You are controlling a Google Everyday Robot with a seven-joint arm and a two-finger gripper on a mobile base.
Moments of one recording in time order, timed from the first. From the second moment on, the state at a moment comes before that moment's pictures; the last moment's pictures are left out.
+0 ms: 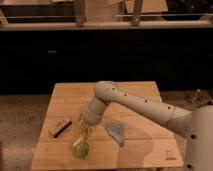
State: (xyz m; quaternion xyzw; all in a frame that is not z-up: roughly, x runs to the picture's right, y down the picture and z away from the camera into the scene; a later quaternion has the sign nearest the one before) arm -0.113 0.212 0.707 -0.32 -0.48 -0.36 0.74
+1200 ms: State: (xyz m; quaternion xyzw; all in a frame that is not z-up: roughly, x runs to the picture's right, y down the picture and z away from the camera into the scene) arm -0.127 0.250 0.681 -0.35 -0.48 -0.40 0.70
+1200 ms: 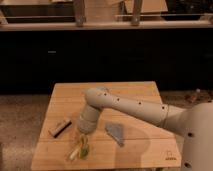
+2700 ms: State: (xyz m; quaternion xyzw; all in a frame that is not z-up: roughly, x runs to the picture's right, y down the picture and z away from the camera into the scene) arm -0.117 0.241 0.692 -0.35 -0.49 -0.40 0.69
